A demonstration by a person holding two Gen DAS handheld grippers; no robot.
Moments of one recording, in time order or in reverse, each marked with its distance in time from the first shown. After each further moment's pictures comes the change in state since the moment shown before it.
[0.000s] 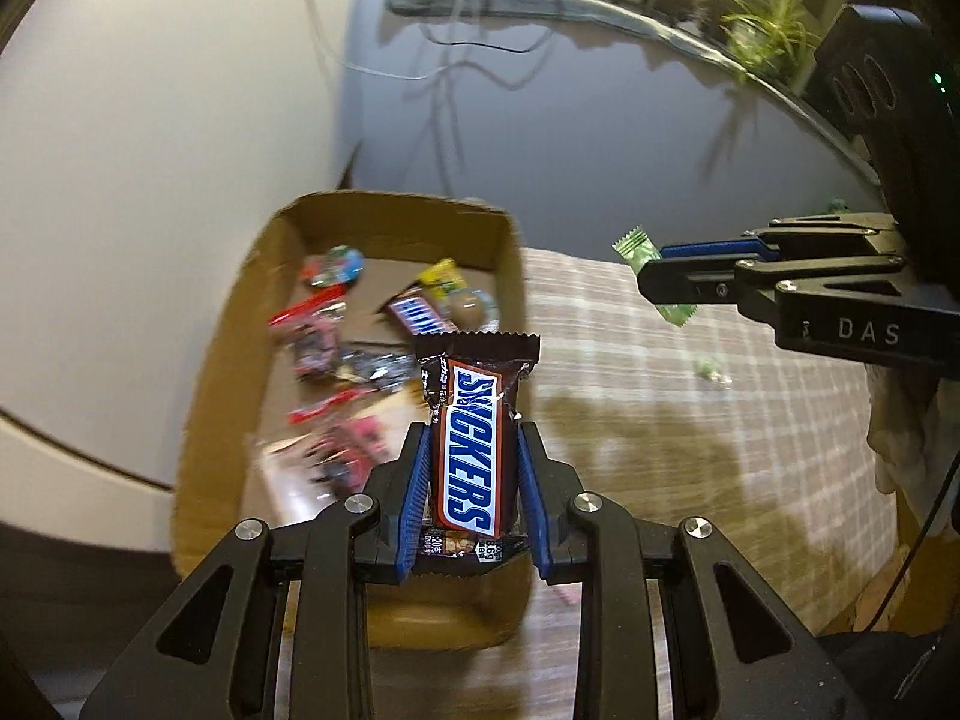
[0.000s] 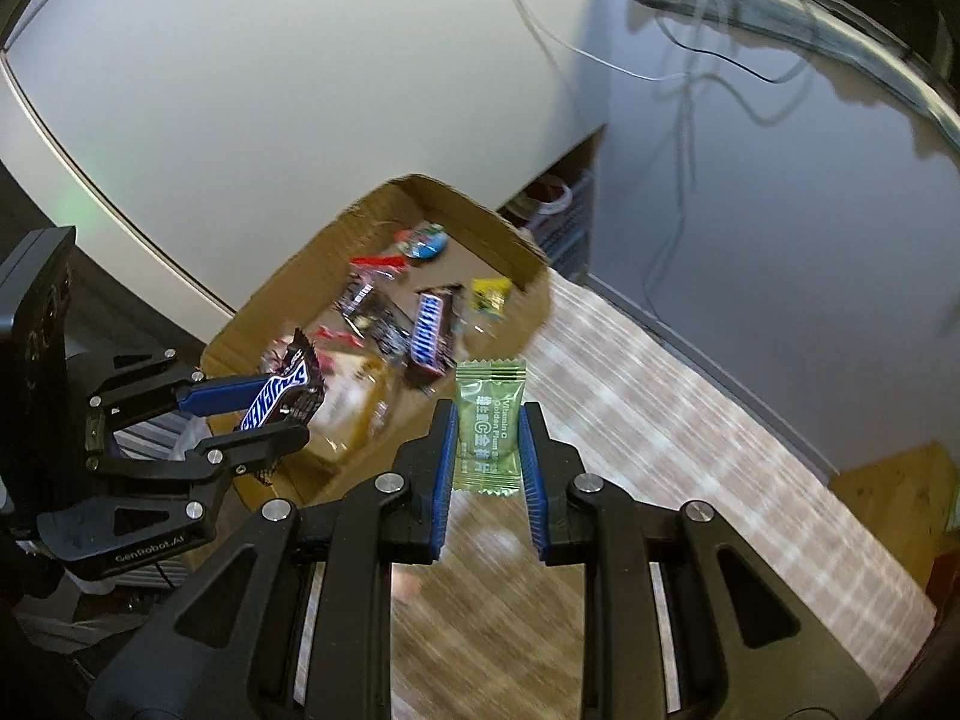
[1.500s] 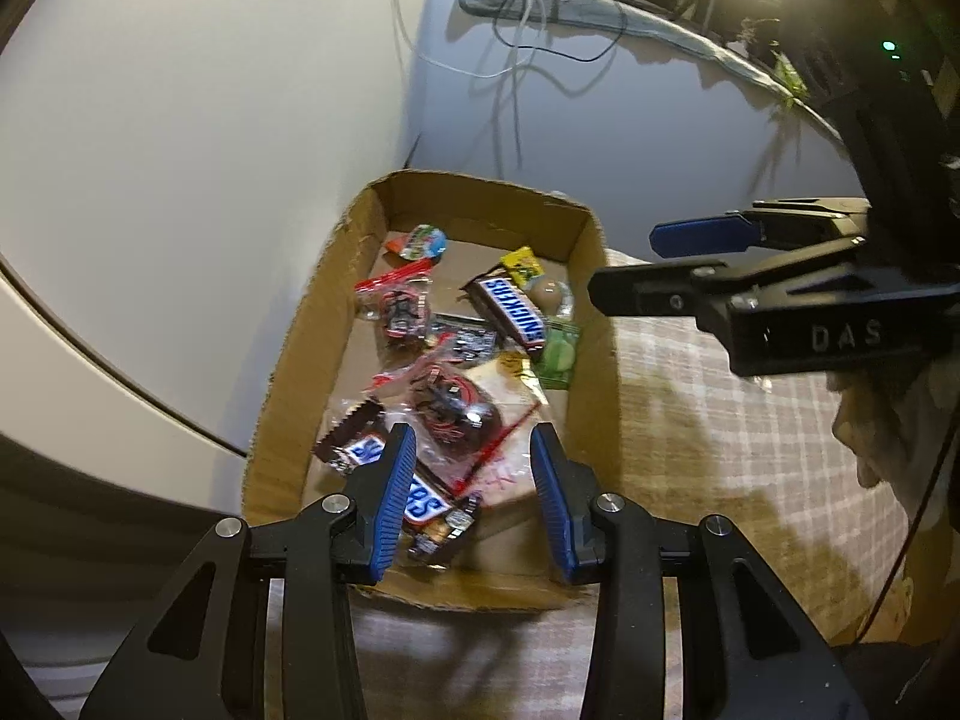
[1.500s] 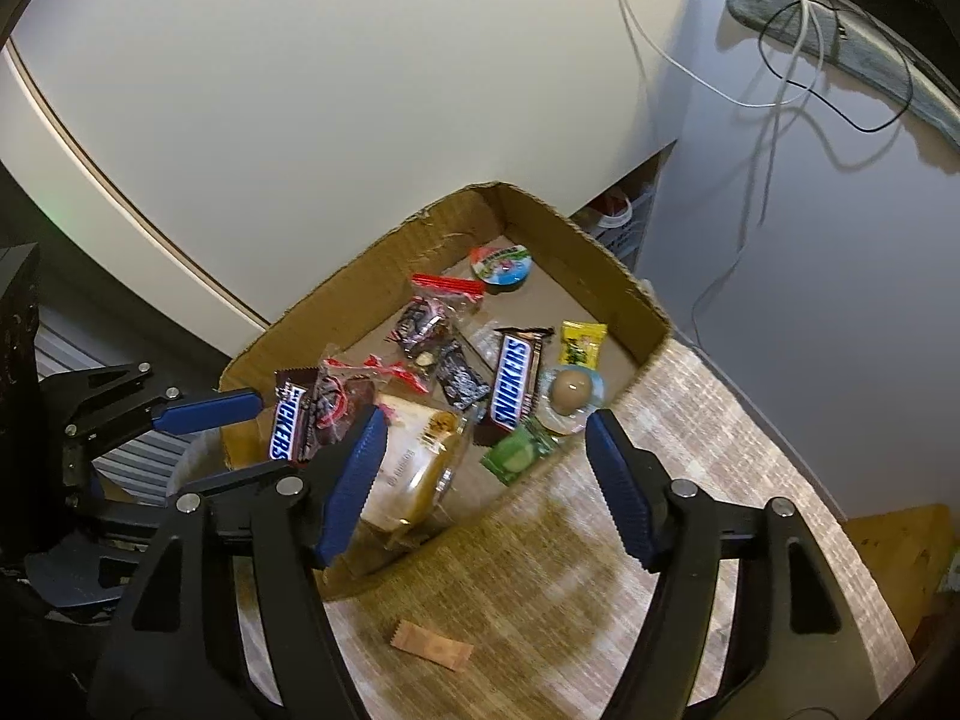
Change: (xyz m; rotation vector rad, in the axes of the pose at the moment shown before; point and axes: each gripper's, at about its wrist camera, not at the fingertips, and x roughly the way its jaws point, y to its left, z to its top) left arm -0.015 0.025 -0.014 -0.066 -0.008 0.050; right arm 0.036 0.041 0.027 -0.089 0.019 0.040
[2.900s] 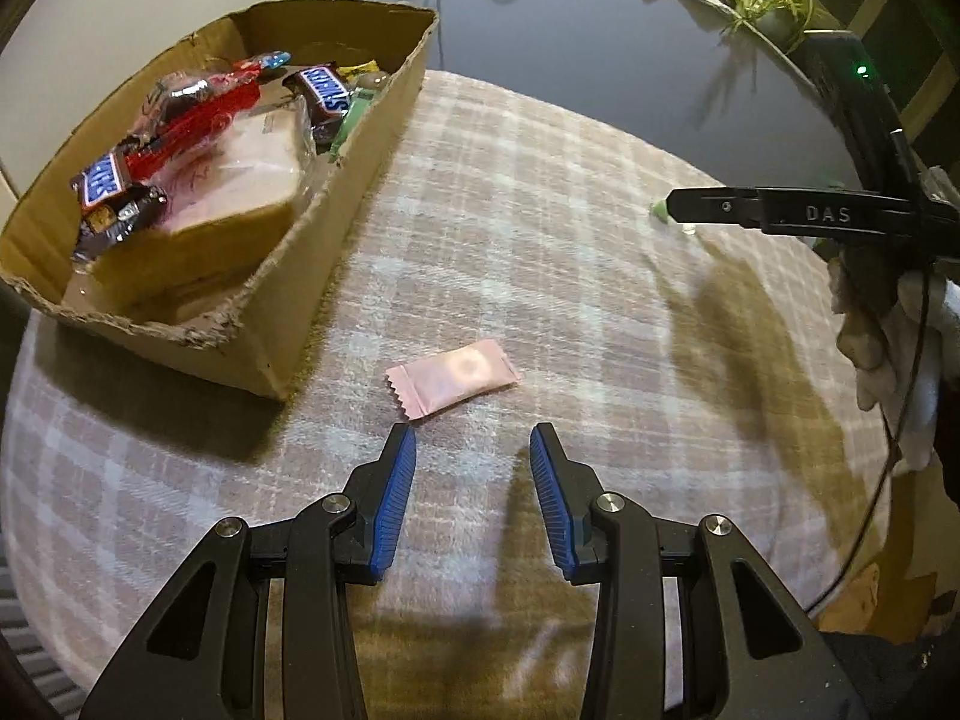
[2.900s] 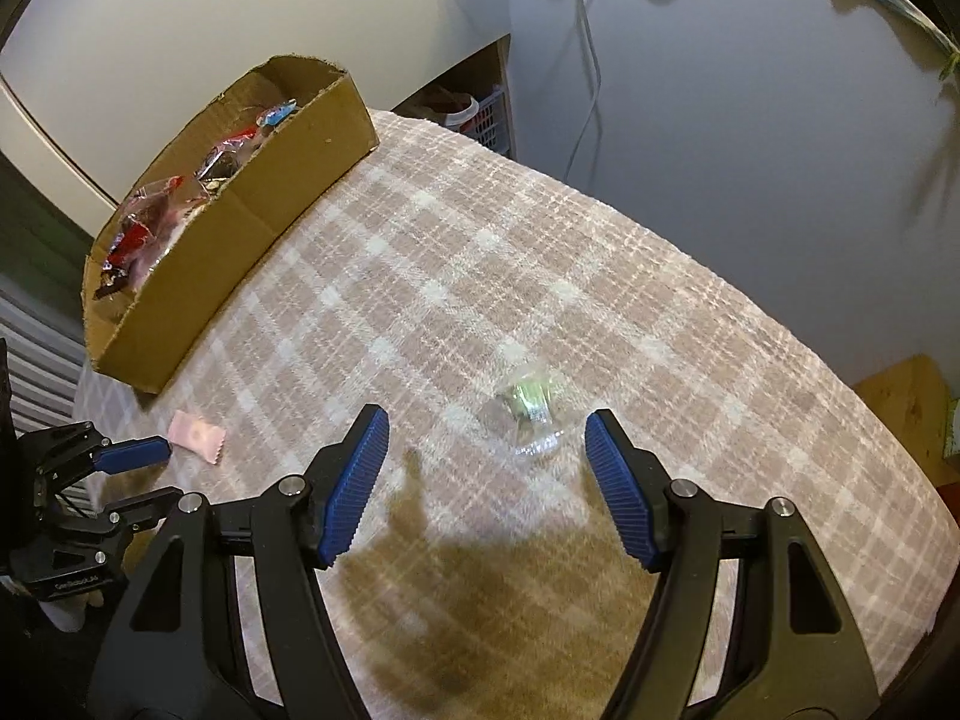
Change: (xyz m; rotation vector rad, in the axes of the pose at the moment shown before) left arm 0.056 -0.095 -0.108 -0.058 0.086 -0.096; right arm -0.014 -0.130 -0.153 0.171 0.046 -0.121
